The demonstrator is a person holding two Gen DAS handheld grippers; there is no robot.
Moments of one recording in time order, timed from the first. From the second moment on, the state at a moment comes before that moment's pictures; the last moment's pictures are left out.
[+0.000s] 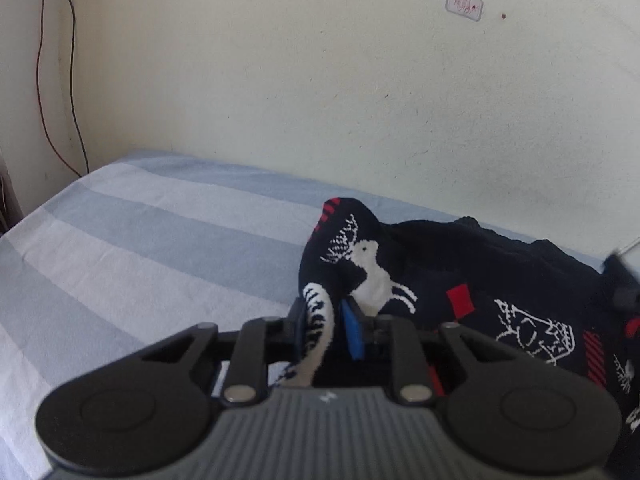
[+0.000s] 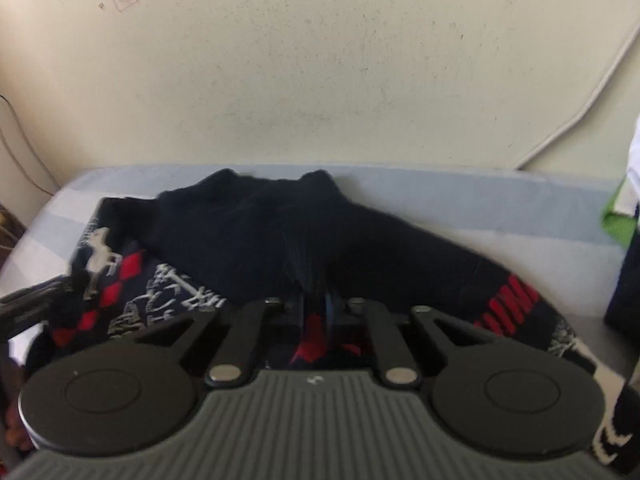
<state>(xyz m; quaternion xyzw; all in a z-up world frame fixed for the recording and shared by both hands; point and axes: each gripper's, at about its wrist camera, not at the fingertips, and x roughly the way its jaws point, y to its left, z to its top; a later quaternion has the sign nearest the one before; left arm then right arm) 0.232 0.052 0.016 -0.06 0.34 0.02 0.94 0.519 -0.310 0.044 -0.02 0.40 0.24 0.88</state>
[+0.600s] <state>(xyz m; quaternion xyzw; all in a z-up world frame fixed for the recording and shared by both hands) 0.235 0.078 0.020 -0.11 0.33 0.07 0.93 0.398 -0.458 0.034 0.14 0.26 0.16 0.94</state>
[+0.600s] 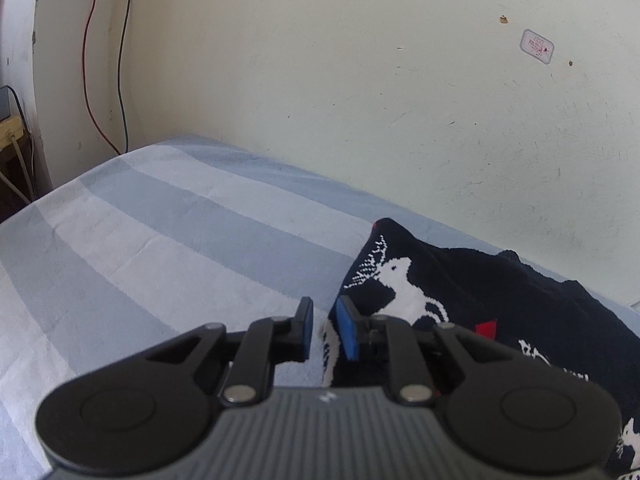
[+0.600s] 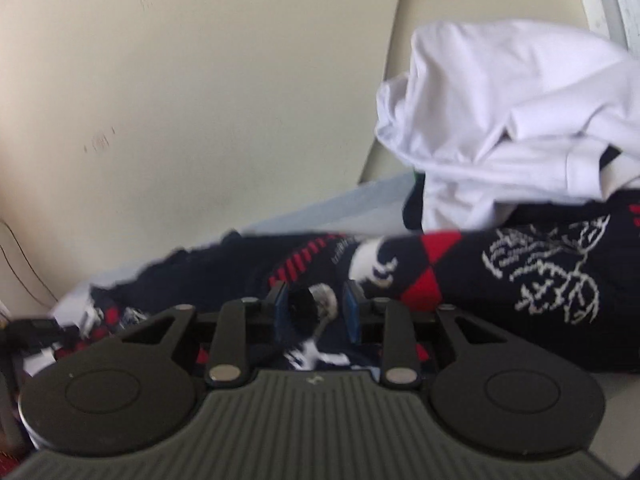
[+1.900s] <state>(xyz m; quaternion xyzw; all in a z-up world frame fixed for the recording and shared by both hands) 0.236 0.056 0.018 -0.03 0.33 0.09 0.94 0.429 -0.337 0.022 -0.26 0.29 0.12 0.92</state>
